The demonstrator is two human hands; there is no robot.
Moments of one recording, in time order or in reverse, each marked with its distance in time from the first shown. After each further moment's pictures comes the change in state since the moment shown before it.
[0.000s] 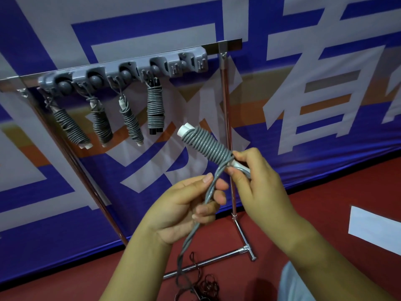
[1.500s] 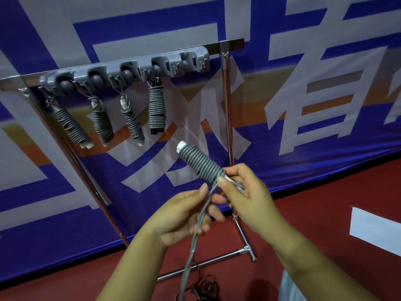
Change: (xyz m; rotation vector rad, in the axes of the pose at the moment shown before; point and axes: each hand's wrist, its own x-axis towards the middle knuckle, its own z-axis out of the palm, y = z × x) left_hand 0.004 -0.016 -0.031 0.238 0.164 -0.091; right_hand -0.008 0.010 0.017 0.415 -0.187 0.356
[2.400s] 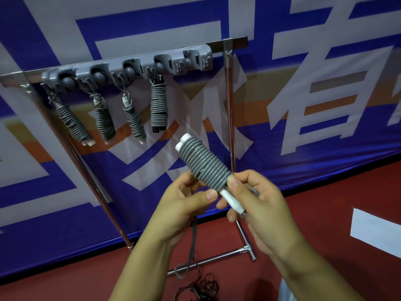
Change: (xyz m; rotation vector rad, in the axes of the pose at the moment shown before) left_hand -0.005 0.001 0.011 0.062 0.180 0.405; right_hand -0.021 -0.029 0.003 0.421 0.023 0.151
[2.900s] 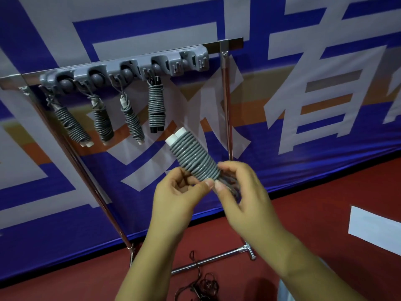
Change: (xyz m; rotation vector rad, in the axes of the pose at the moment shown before) left_hand -0.007 0.012 0.021 0.238 0.322 0.148; right_hand 0.010 0.025 -0.007 -0.676 0.060 -0.524
